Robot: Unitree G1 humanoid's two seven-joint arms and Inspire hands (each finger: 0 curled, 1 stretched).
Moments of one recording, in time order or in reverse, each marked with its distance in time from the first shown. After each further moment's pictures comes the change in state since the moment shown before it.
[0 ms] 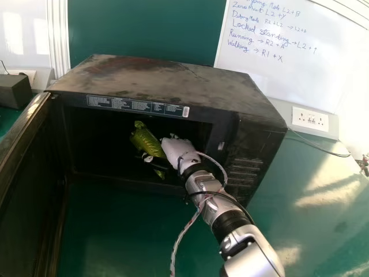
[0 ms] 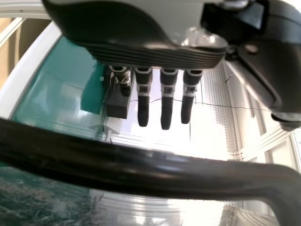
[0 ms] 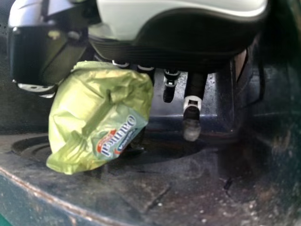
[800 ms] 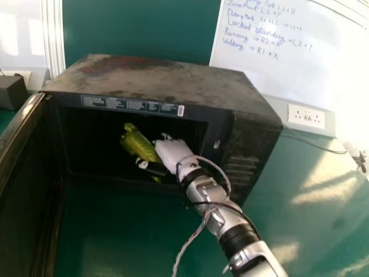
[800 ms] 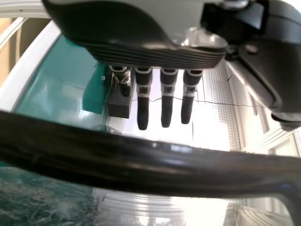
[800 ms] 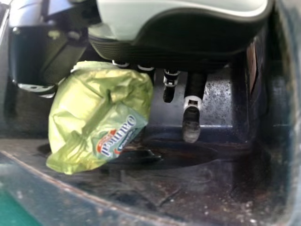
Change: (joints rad) left arm 0.000 0.000 0.000 -0.007 0.006 0.011 0.040; right arm 0.136 -0.071 -0.012 -0.283 -0.078 -0.025 0.048
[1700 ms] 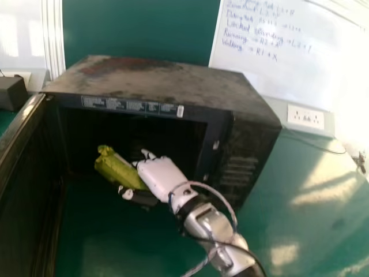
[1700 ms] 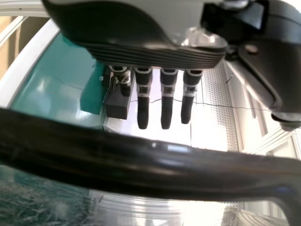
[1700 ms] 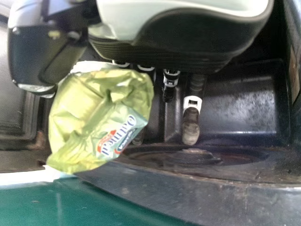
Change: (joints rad) left arm -0.001 0.000 0.001 -0.040 0.022 0.030 0.042; right arm 0.344 -0.071 -0.041 -0.654 -0.093 -0.010 0.228
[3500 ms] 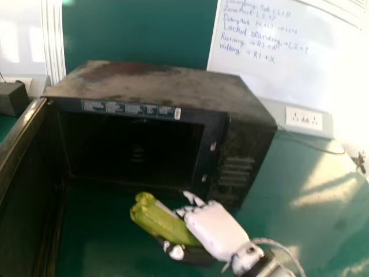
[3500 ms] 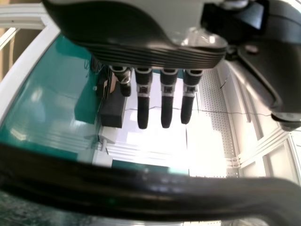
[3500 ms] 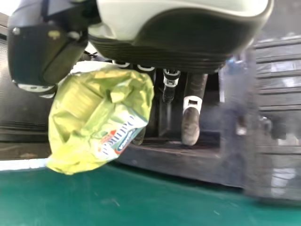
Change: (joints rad) left arm -0.004 0.001 0.042 -0.007 0.006 0.026 0.040; right arm 0.647 -0.351 -0.270 -0.755 0.137 -0.142 0.179
